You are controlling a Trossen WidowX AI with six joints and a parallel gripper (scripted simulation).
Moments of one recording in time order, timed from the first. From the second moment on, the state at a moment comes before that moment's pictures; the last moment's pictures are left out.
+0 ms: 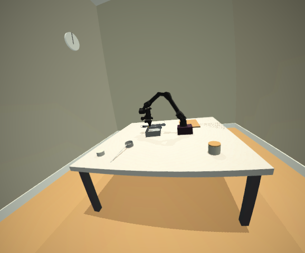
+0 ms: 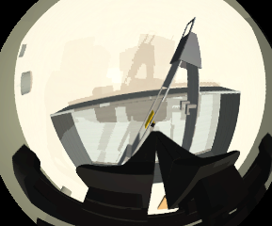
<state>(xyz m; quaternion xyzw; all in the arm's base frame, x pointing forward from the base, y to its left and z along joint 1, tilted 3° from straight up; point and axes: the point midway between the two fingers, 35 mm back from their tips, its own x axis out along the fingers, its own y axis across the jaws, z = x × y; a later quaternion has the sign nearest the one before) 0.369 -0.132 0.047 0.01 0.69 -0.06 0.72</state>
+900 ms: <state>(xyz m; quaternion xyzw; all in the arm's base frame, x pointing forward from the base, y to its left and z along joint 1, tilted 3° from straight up) 0.368 -0.131 0.127 0.04 0.68 -0.10 0.73</state>
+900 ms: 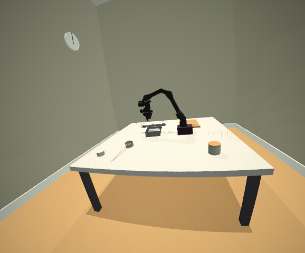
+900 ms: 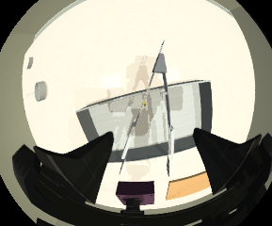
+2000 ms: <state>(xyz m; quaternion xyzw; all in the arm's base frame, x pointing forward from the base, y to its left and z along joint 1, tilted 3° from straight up) 0.363 -0.140 0.082 0.09 0.68 -0.14 0.71</state>
